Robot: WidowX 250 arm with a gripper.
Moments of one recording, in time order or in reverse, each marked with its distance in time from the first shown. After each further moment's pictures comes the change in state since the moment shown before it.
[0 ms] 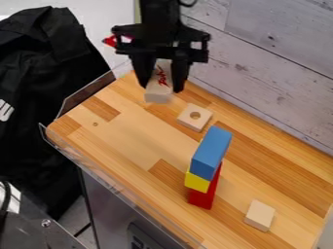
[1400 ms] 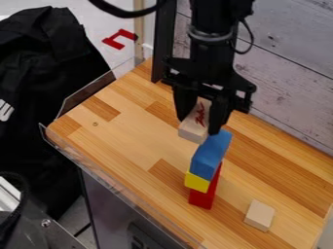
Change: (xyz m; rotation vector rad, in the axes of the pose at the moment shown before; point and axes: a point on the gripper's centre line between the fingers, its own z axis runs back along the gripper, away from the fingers) arm -0.024 -0.049 -0.031 0.012 0.075 -0.272
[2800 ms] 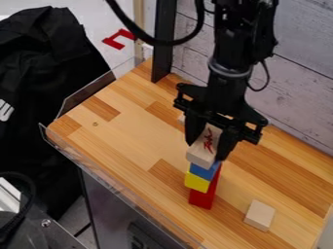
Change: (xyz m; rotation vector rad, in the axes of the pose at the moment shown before) arm -0.002 -0.011 -0.029 0.075 0.050 0.012
